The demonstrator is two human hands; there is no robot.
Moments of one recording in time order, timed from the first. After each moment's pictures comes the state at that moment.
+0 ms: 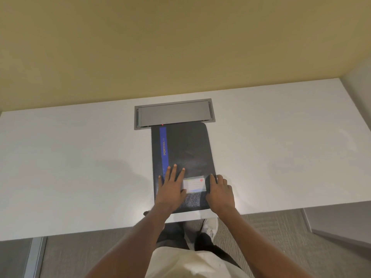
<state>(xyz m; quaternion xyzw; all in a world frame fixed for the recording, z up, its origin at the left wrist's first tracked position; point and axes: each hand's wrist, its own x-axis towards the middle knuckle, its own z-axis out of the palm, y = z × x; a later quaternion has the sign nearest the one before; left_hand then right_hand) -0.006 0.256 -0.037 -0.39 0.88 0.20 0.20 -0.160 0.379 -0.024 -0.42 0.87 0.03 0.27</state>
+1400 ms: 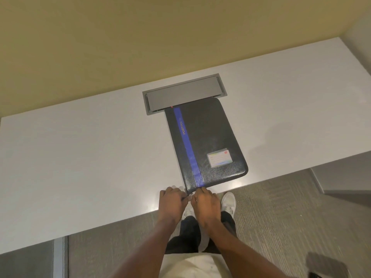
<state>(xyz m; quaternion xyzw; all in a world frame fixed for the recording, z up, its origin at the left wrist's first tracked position) 0.154 0.276 -0.049 -0.39 0.88 0.24 0.11 0.060 0.373 -0.045 -0.37 0.90 -0.06 0.23</state>
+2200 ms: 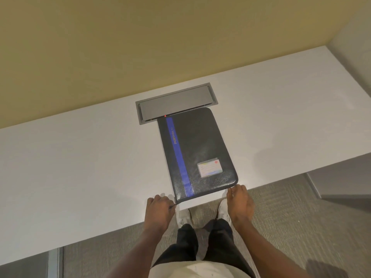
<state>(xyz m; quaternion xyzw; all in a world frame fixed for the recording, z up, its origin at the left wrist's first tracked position) 0.166 0.266 -0.052 -0.37 0.91 0.15 0.14 -0.050 0.443 -0.050 -0.14 0.97 -0.13 0.16</state>
